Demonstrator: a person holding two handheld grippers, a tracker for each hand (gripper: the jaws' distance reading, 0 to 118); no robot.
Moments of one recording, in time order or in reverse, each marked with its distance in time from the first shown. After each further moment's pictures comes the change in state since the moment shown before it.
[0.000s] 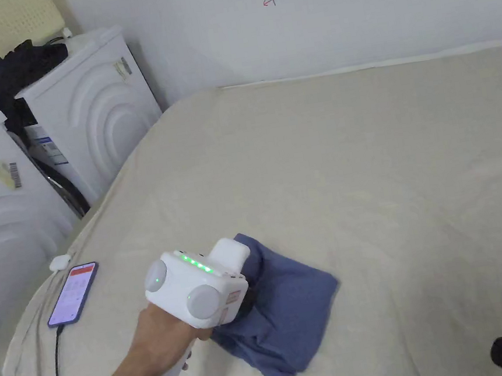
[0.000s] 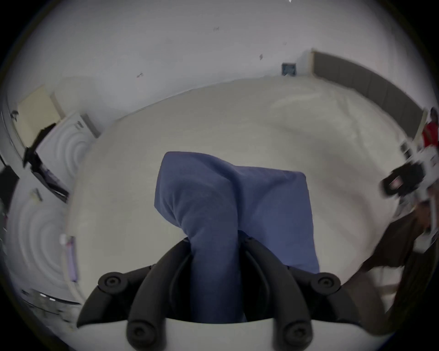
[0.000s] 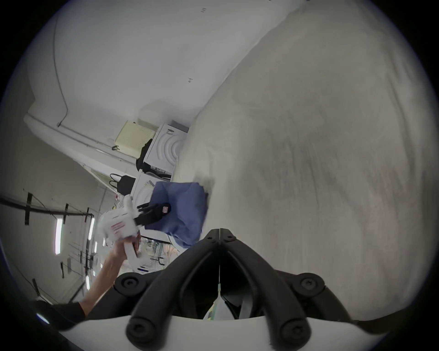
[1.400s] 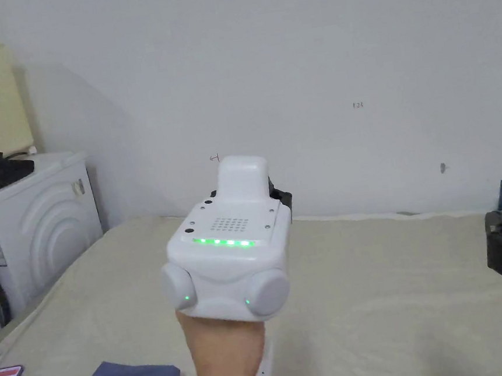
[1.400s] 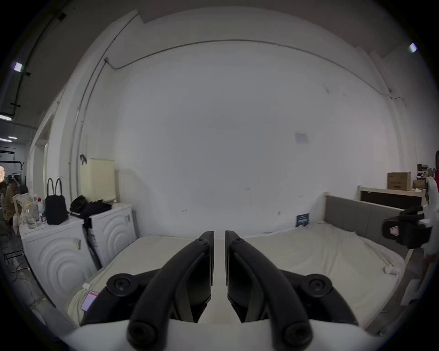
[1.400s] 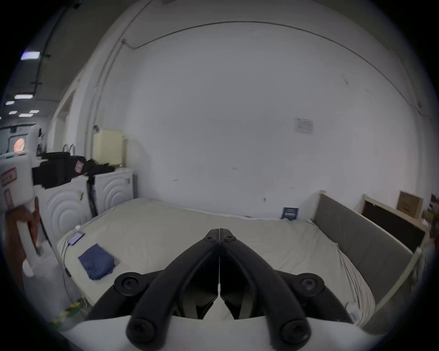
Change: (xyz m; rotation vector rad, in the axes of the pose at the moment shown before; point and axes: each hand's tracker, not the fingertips) left arm 0.171 0.097 0.407 1.018 0.120 0.342; right arm -0.288 0.021 0.232 0.732 -0.663 0.823
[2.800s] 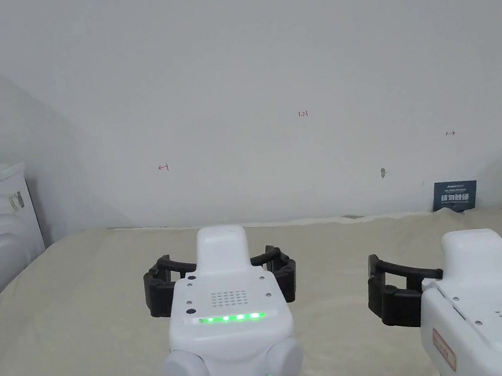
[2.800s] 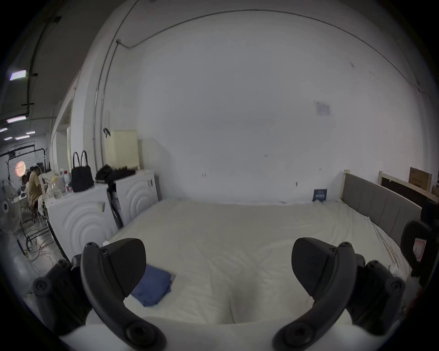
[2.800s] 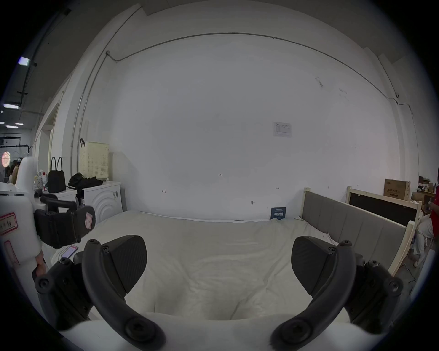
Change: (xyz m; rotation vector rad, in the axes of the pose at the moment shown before) left arm 0.040 -0.042 0.035 -0.116 0.163 0.020; right arm -0.032 -0.030 0.029 0.068 -0.060 -0.043
